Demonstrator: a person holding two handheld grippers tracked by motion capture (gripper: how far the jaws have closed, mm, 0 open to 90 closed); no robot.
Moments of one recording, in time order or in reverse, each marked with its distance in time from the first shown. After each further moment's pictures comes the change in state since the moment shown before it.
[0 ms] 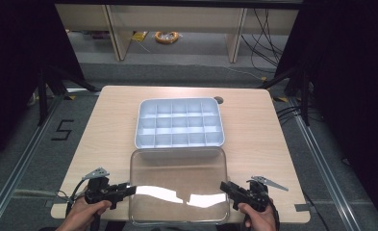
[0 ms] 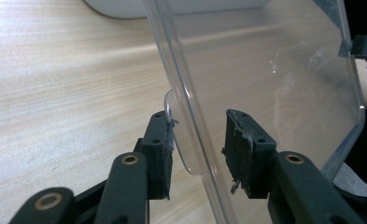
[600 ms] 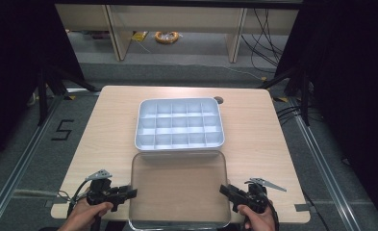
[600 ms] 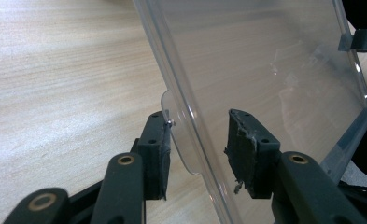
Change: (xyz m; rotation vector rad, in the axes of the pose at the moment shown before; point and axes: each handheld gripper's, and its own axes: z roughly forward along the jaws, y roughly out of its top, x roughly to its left) left arm 0.001 -0.003 0.004 0.040 0.000 -0.007; right arm -0.003 -0.006 0.003 0.049 -0.027 0.018
